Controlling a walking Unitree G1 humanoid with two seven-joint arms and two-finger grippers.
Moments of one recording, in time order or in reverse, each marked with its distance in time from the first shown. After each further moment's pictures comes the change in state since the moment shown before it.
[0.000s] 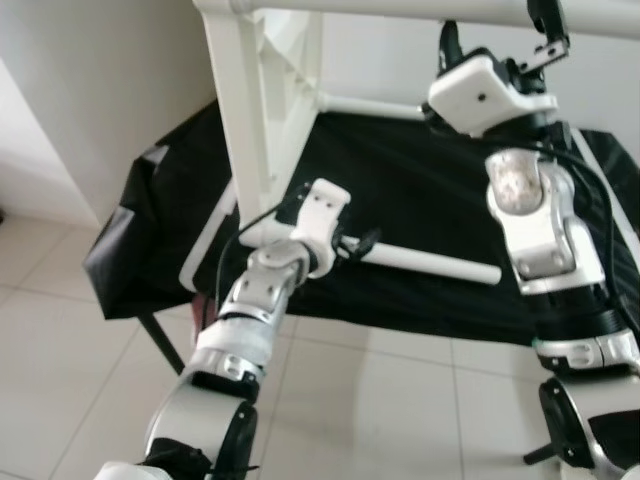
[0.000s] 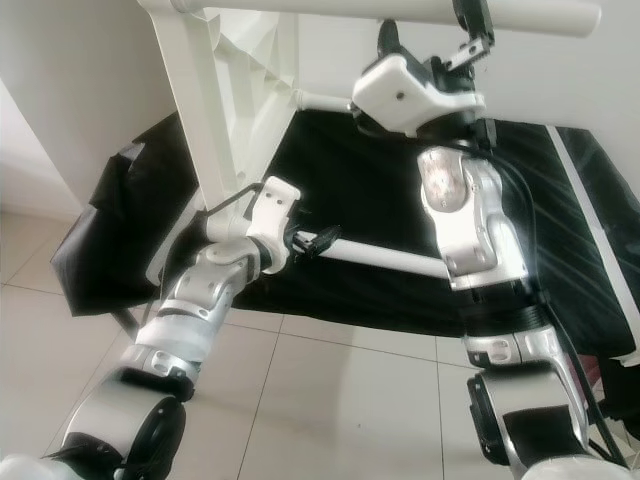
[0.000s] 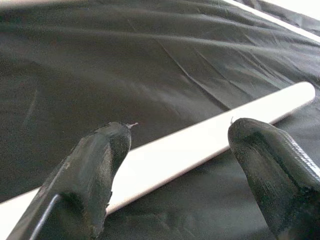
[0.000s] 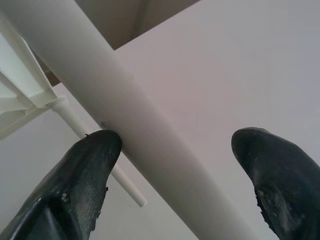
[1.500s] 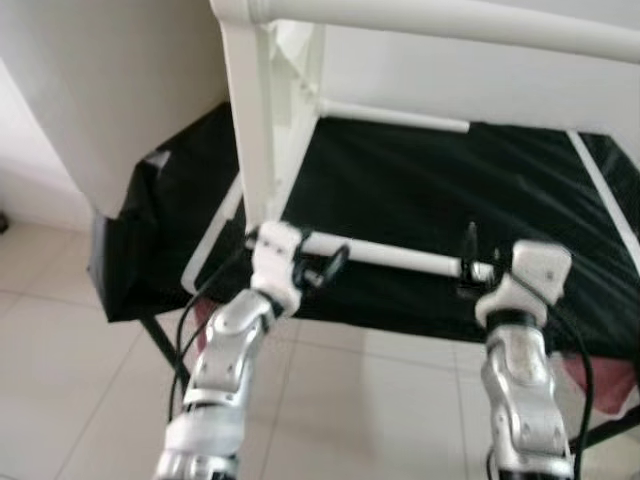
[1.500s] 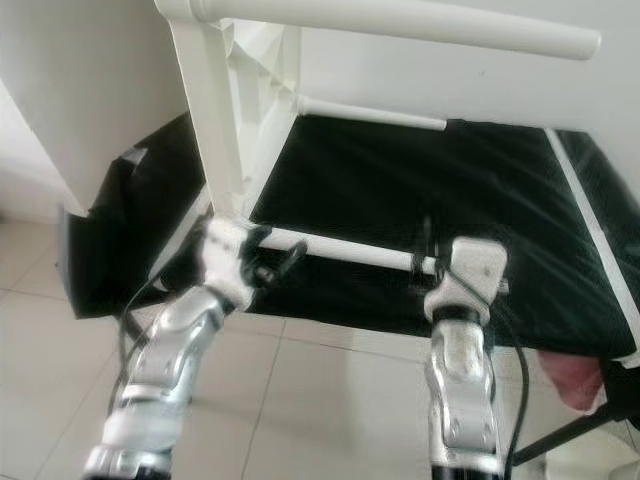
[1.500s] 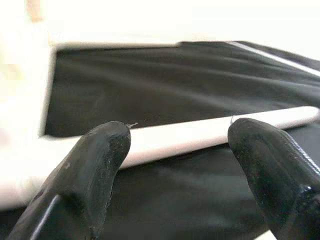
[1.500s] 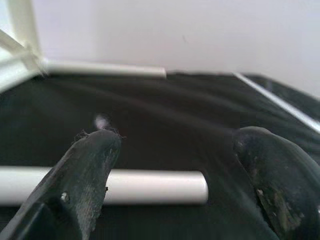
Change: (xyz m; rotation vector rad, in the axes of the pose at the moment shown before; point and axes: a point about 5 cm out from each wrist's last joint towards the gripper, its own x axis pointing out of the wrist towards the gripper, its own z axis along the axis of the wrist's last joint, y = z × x) left arm -0.082 -0.004 -0.040 -0.013 -0.235 0.179; right arm -0.218 0.050 -0.045 0.795 0.850 -0.144
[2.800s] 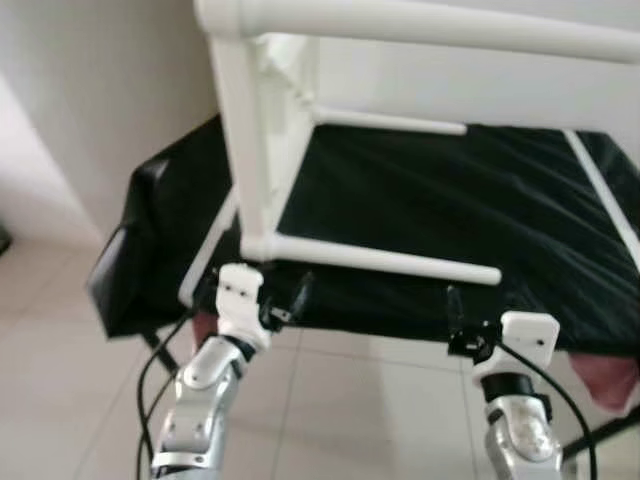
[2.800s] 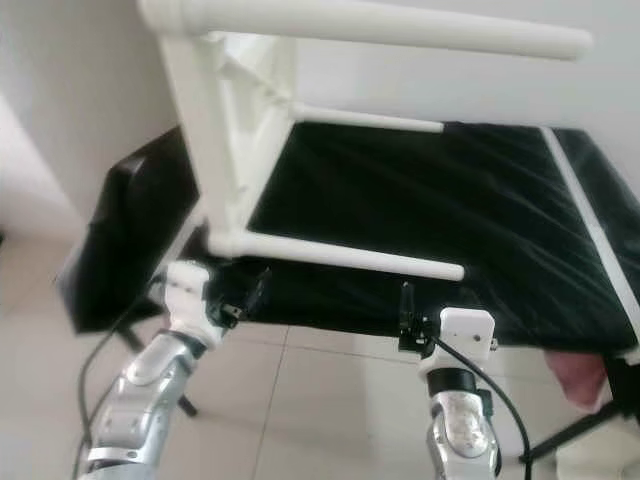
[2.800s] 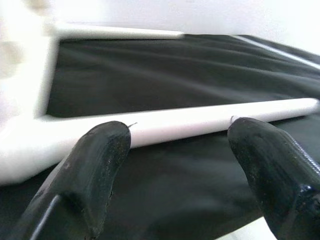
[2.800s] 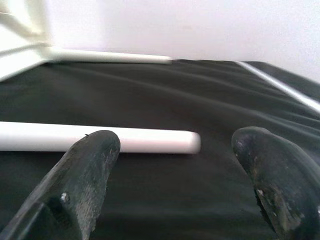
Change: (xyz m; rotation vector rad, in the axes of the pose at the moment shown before) left arm -0.034 -0.004 -0.010 -0.047 0.003 0.073; right arm -0.039 0.000 -0.011 -0.015 0.001 0.125
